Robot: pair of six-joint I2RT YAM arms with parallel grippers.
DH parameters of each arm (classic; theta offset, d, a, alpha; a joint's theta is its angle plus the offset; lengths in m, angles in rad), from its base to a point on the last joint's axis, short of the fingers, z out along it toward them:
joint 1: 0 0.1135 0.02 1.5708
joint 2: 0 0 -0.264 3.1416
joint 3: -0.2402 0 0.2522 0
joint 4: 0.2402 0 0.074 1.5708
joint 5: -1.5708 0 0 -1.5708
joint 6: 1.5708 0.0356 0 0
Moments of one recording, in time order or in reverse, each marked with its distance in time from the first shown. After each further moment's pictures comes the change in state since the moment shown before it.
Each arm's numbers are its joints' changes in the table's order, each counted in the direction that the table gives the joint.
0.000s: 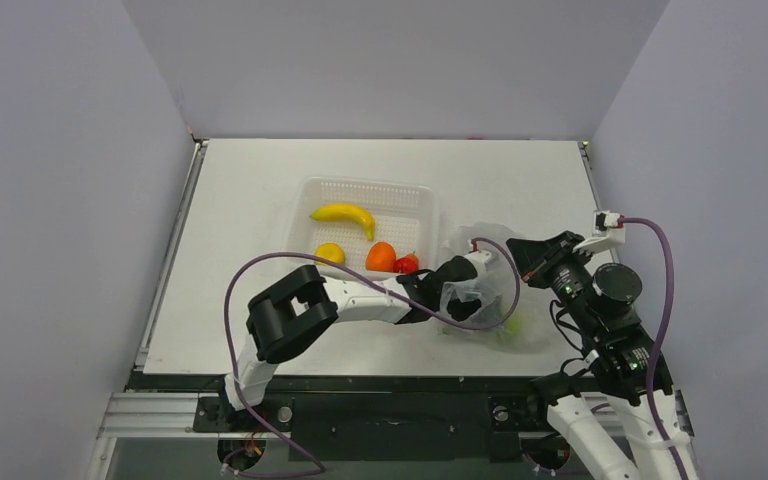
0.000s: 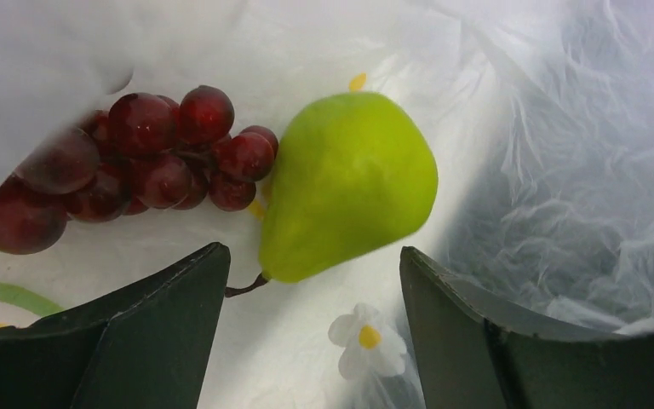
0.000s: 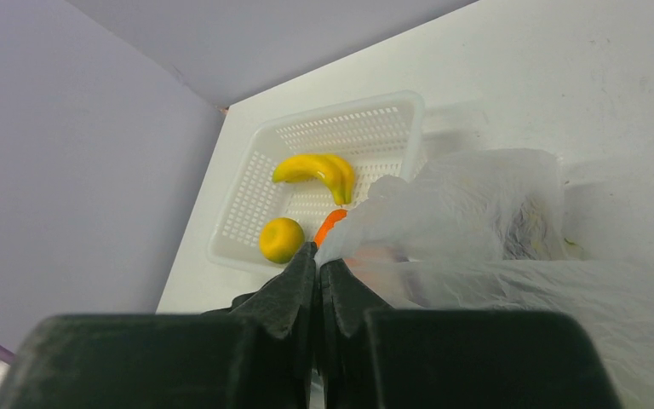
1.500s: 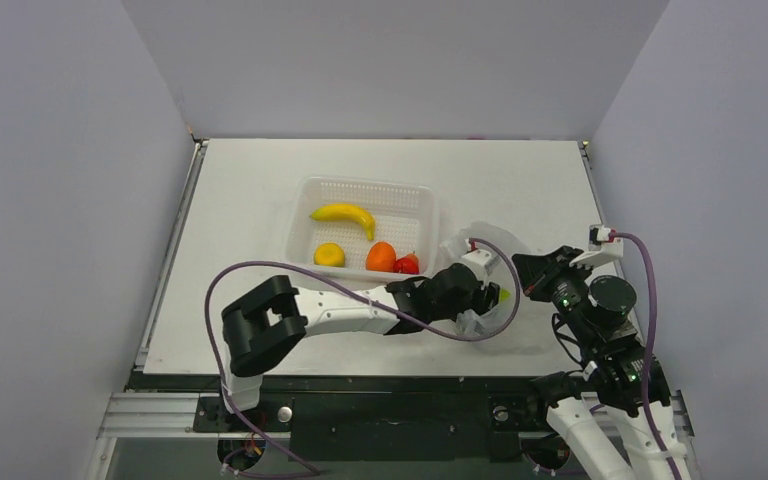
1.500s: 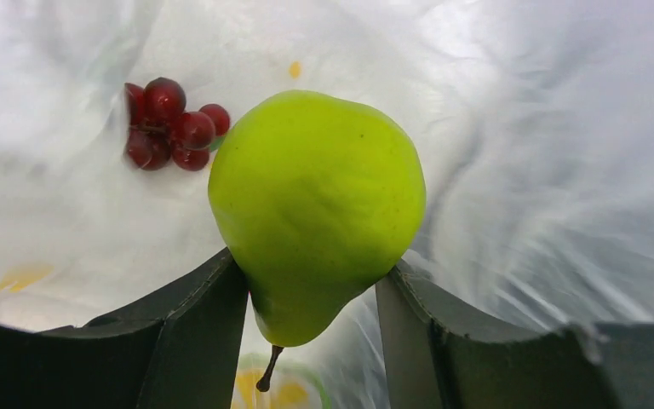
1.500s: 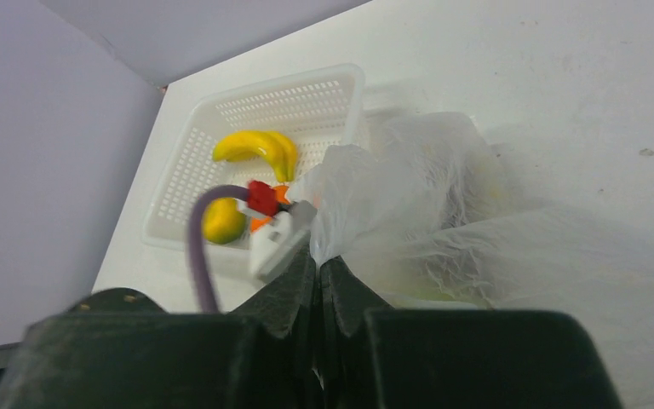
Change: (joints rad) left arm -0.082 0.107 0.040 0.017 0.227 -0.005; right arm 0.000 0.077 0.066 0.080 -0.050 -0.084
